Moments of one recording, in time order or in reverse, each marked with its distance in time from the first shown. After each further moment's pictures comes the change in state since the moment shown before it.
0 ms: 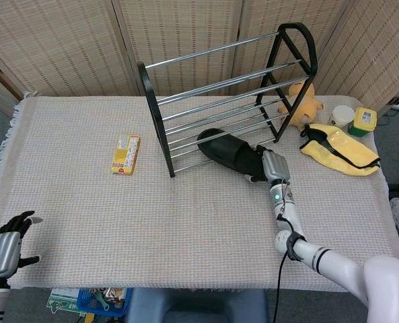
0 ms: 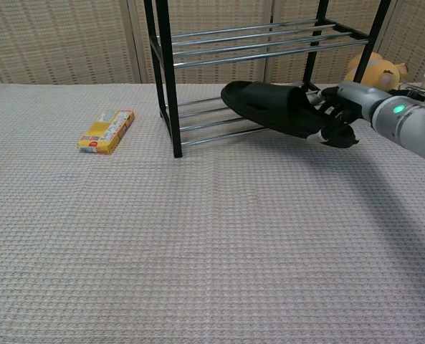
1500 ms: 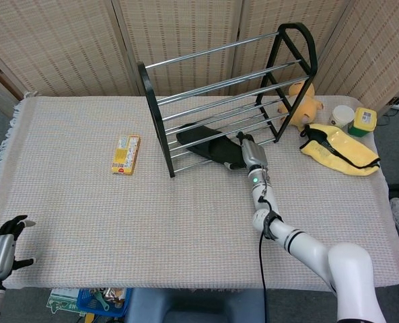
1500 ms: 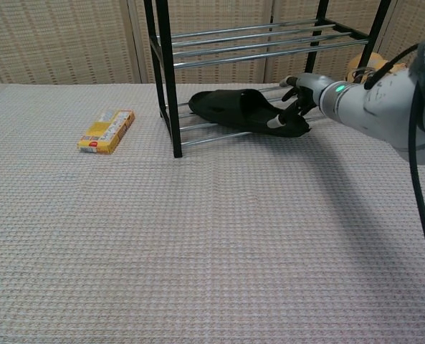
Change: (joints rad) left arm 0.011 -0.013 -0.005 0.044 -0.046 -0.038 -0.016; right arm 0.187 -0.111 0.092 0.249 0.123 -0.174 0.024
